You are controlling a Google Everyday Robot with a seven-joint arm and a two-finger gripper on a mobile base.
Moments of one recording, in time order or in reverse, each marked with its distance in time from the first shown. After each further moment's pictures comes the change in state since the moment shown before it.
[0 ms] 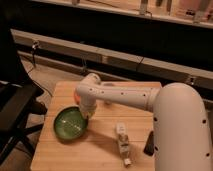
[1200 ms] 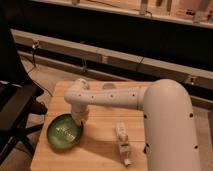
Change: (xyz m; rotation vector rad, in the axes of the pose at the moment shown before) arm -0.034 -0.044 0.025 -0.027 -0.056 -0.171
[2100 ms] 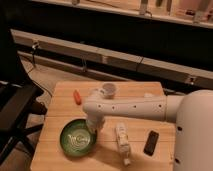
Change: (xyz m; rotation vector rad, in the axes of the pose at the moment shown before) arm -0.073 0.064 -0.016 -0.008 0.021 0.145
